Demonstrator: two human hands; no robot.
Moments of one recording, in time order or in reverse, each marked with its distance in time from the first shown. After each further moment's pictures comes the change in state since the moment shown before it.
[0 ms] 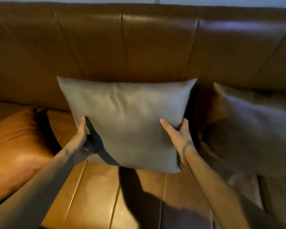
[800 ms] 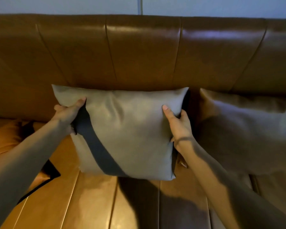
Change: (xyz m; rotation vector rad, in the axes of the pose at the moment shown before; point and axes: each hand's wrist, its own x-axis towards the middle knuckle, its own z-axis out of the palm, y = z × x) left_hand 0.058 0.097 0.022 0.061 0.317 0.084; right_hand 0.031 -0.037 -0.002 0.166 0.197 -0.011
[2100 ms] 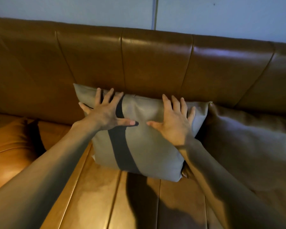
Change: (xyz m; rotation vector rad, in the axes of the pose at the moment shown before) left_hand -0.038 0.025 0.049 1.205 -0.233 0.702; right_hand -0.010 -0.056 0.030 -1.375 -0.183 -0.496
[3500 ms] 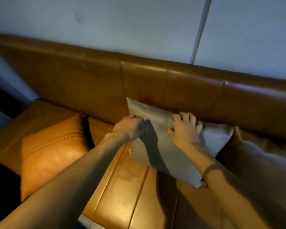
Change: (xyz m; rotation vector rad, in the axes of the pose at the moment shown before) left_hand -0.072 -0.027 -0.060 -0.019 -0.146 -0.043; right_hand -0.016 -0.080 -0.036 -0.117 -0.036 -0.106
